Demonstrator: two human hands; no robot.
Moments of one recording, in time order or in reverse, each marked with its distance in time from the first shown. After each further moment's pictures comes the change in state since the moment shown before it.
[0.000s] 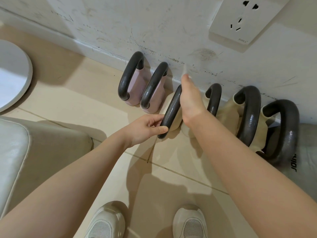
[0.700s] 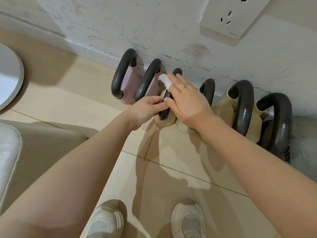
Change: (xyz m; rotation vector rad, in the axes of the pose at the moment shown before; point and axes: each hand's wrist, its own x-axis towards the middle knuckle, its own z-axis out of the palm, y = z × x) left_hand 0.029 0.032 0.000 -0.076 0.109 -0.036; right_hand 0.007 0.023 -0.041 -1.394 -0.158 -0.814
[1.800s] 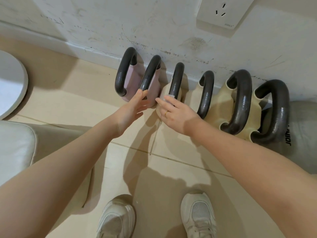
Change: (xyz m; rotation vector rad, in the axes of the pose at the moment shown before) left_hand -0.044 -0.012 -0.026 -0.086 0.090 -0.126; right_hand -0.026 -0.026 0.043 -0.999 -0.169 -0.450
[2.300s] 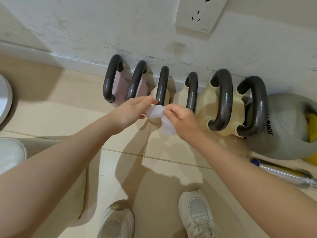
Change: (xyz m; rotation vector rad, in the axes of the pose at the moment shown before) left_hand -0.003 0.031 0.018 0.351 -0.097 0.113; right_hand -0.042 -0.007 -0.024 1.894 0.440 0.849
